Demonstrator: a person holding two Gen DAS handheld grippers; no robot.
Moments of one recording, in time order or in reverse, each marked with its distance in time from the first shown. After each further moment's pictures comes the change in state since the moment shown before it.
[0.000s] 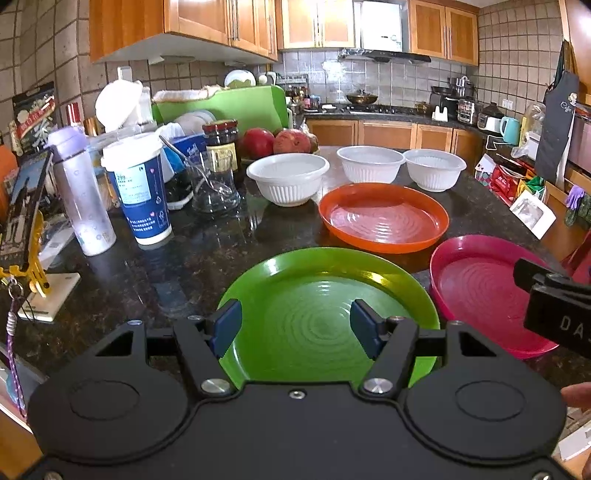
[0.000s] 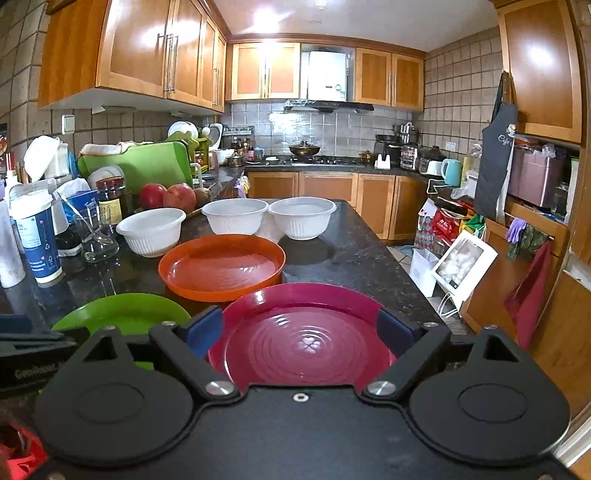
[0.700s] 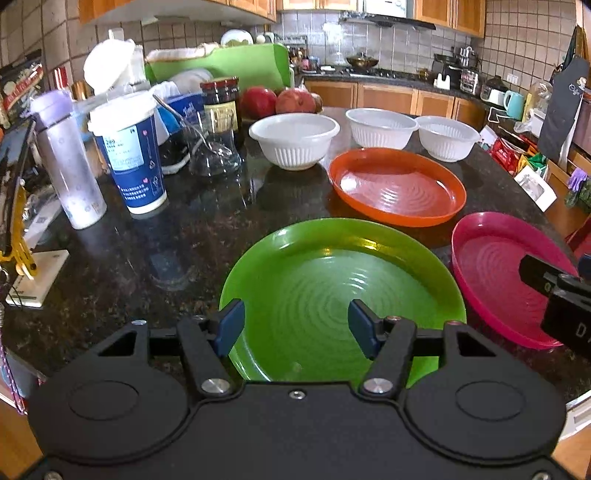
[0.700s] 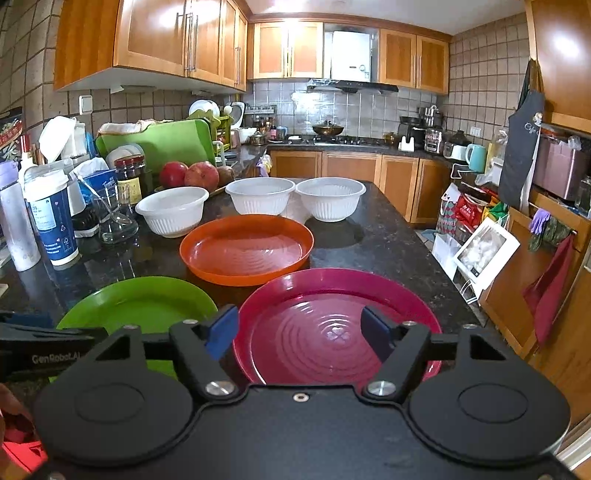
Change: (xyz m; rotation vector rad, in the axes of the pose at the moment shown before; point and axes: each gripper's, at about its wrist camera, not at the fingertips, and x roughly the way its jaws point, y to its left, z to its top) left arm 0.025 0.015 0.006 -0.011 0.140 -0.026; right arm 0.012 0.011 0.003 -0.022 0.064 0.068
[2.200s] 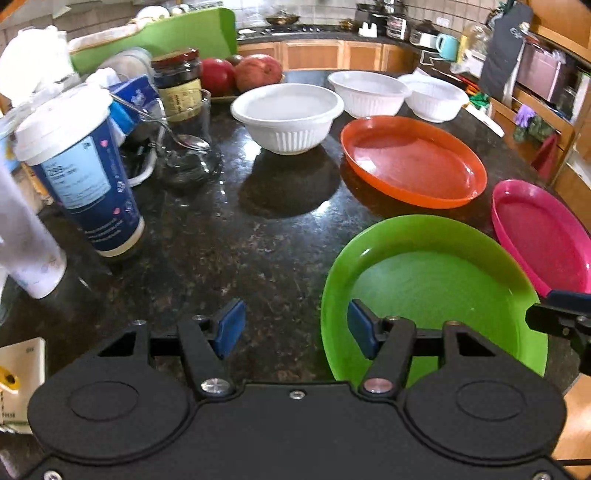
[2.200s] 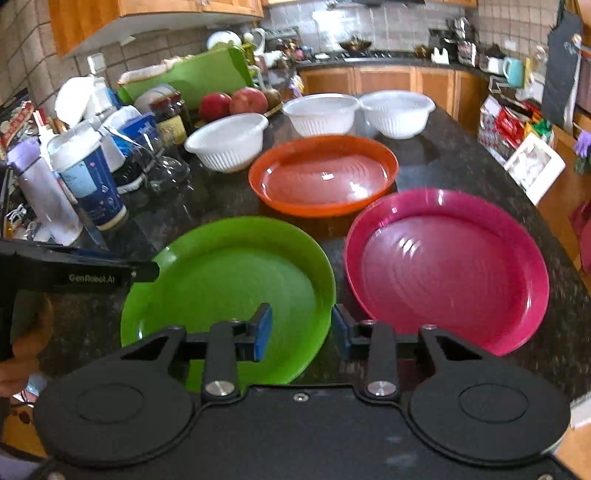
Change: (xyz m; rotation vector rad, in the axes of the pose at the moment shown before) left arm 0.057 0.080 0.047 0.224 0.148 -0.226; right arm 0.024 0.053 0.004 0.099 0.314 0.121
